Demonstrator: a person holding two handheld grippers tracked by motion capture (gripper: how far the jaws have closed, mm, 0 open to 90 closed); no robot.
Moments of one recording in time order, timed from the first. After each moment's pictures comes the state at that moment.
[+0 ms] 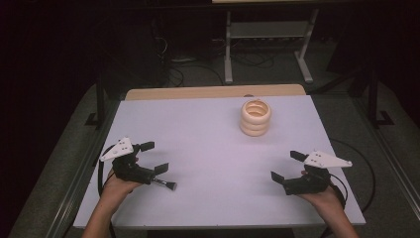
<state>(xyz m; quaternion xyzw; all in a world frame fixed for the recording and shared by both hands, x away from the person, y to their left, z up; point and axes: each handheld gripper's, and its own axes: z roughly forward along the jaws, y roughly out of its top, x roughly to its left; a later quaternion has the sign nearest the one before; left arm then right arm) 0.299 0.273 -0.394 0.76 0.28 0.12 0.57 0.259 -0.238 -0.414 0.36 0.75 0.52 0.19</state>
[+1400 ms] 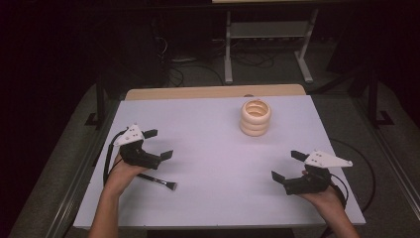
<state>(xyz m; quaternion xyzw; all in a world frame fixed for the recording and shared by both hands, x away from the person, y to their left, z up) 0.341 0.264 -0.396 0.79 0.27 0.16 0.53 0.259 -0.240 -0.414 0.36 0.75 0.52 0.19</state>
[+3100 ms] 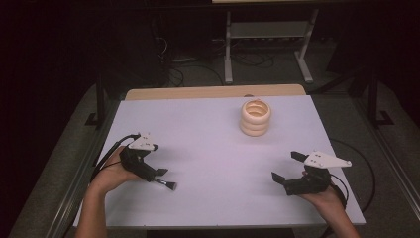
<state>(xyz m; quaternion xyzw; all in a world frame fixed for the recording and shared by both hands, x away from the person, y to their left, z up) 0.333 0.259 -0.392 0.92 0.20 0.10 0.32 0.260 -0.240 -0.416 0.36 0.76 0.51 0.18</state>
